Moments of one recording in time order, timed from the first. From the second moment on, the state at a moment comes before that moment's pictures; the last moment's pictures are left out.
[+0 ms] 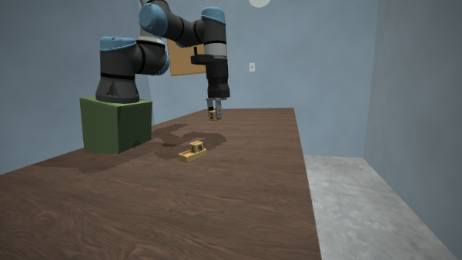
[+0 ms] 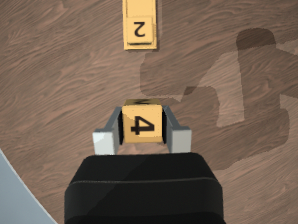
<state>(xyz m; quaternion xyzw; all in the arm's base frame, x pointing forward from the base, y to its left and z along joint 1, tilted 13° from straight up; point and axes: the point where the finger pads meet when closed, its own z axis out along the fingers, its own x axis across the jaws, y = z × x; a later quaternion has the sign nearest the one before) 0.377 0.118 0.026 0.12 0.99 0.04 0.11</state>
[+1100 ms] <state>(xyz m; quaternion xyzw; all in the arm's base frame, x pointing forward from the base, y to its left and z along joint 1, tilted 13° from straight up) 0.381 0.120 0.011 0.11 0.99 0.04 0.11</state>
